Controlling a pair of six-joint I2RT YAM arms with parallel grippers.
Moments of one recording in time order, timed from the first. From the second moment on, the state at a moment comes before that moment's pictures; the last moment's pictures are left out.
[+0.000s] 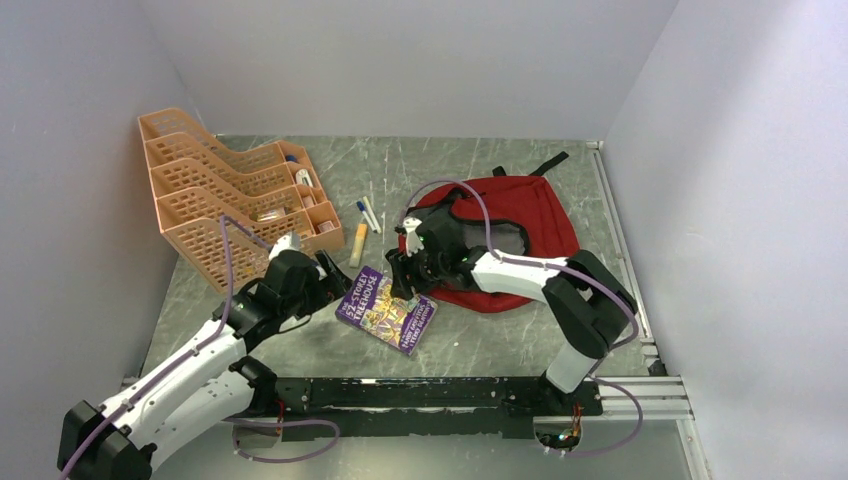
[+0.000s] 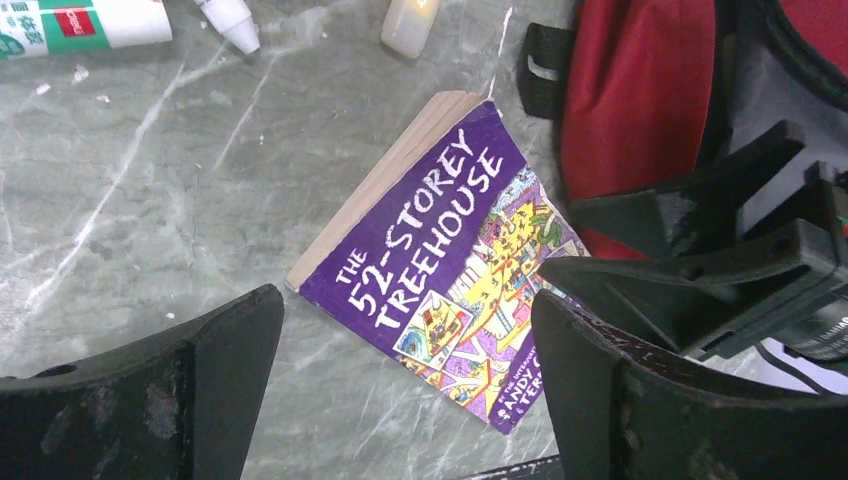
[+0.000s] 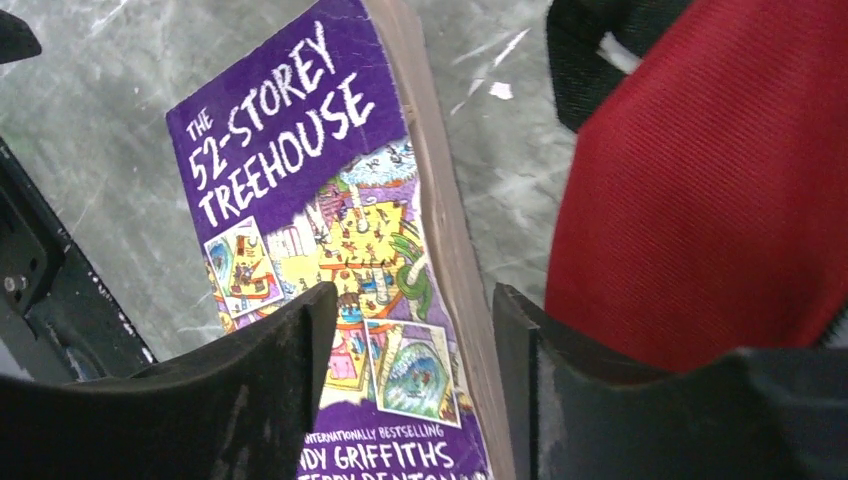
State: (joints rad) left arm -0.58 0.77 0.49 -0.45 -0.17 -0.97; right arm 0.79 1.65 0.89 -0.02 -0.27 0.26
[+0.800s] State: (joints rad) left arm -0.58 0.82 0.40 -0.43 -0.10 -1.07; right arm 0.76 1.72 0.82 0.11 -0.29 0.33
